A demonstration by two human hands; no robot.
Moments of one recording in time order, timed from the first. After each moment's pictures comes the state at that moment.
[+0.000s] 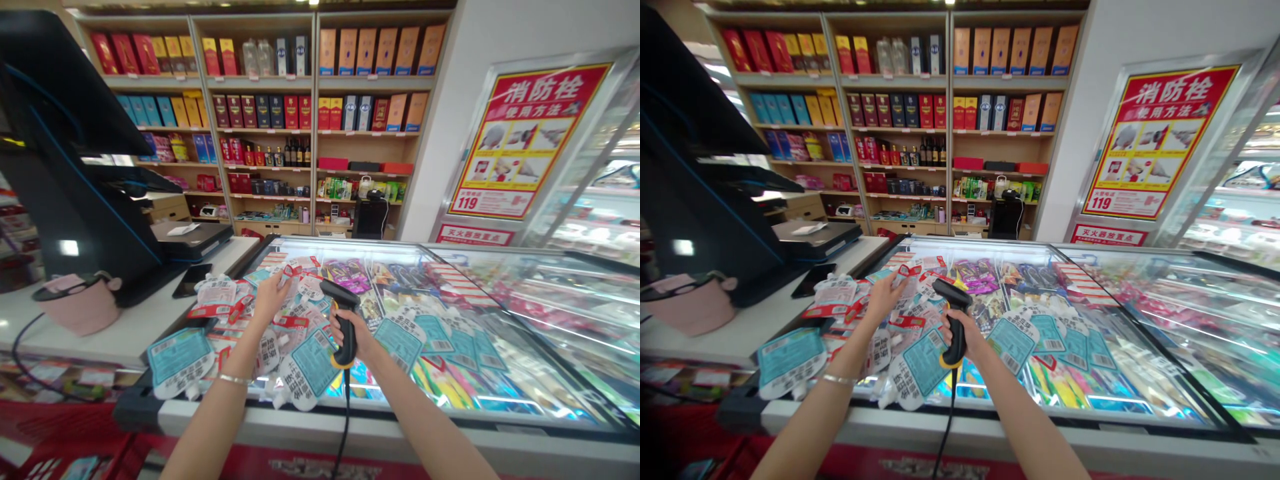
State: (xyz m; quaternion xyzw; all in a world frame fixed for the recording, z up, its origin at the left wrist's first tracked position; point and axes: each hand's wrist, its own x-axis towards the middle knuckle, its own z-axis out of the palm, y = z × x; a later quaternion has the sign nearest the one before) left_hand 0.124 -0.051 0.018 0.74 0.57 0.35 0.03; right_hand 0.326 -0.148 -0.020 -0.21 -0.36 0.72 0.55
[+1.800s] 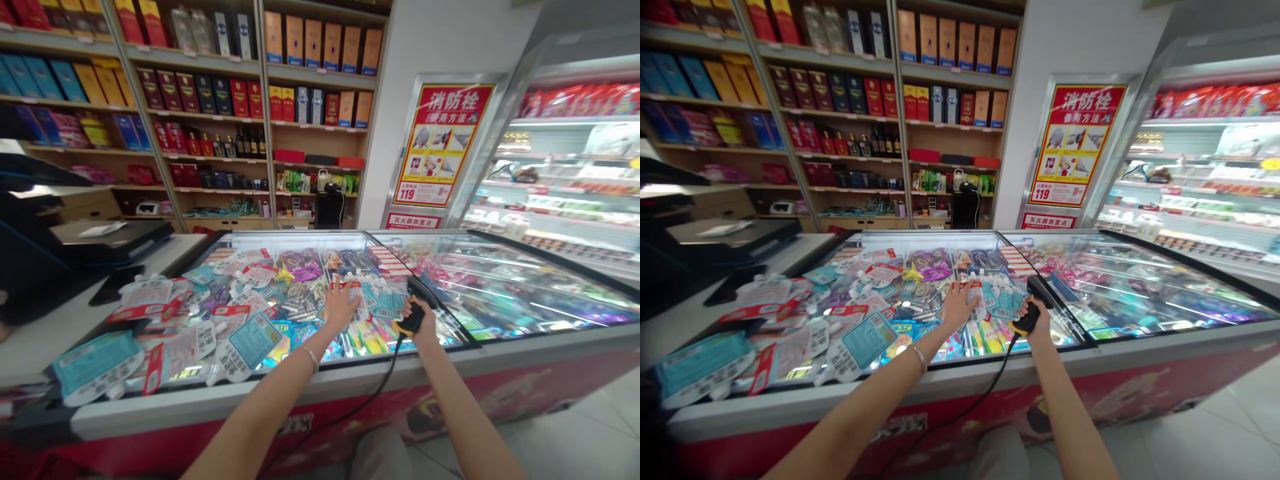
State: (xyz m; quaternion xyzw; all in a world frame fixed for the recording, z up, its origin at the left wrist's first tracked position) left_hand 0.415 -0.160 -0.044 0.83 0.44 0.28 0.19; right_hand 0.602 -0.272 -0.046 -0.33 -0.15 0.44 0.82
